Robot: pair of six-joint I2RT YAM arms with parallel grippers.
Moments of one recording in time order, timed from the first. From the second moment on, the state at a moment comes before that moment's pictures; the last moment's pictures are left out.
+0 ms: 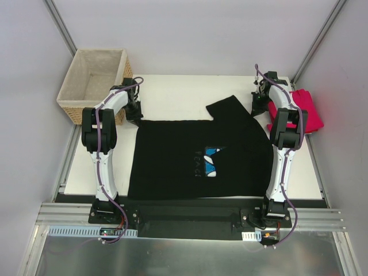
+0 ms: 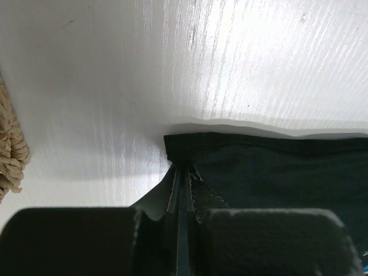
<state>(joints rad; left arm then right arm) -0.08 2.18 1.71 -0.86 0.12 -0.25 -0.05 2.41 2.10 -0.95 -0.17 -0.02</state>
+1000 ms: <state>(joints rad) -0.05 2.33 2.01 -0.86 0.13 -0.26 -0.04 2.43 2.19 -0.88 -0.07 0.05</state>
